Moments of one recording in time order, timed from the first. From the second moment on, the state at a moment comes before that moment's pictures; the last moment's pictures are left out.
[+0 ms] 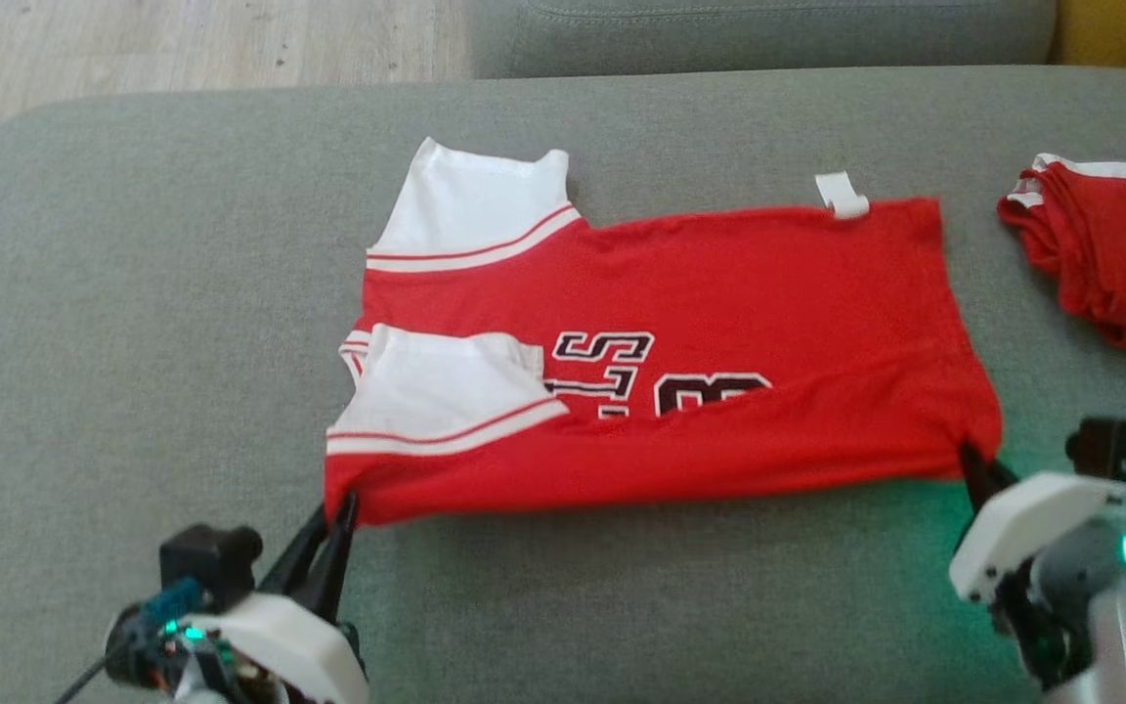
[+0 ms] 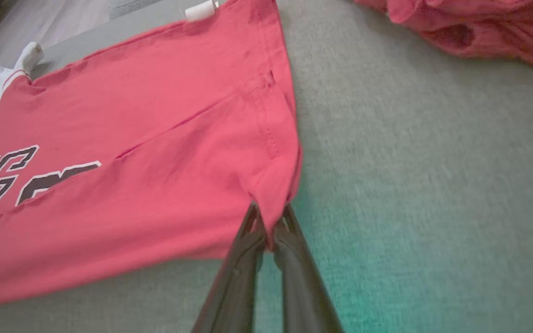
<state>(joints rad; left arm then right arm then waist) -0.11 0.53 -0.69 0.00 -0.78 0.25 0.05 -0.12 -0.05 -0.17 0.31 0.22 0.12 0.40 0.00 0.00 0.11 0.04</state>
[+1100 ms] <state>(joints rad) -0.68 0.69 -0.62 0.05 -0.69 0.12 0.23 -0.22 -0.04 -0.07 0.02 0.15 0.12 0.32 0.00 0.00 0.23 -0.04</state>
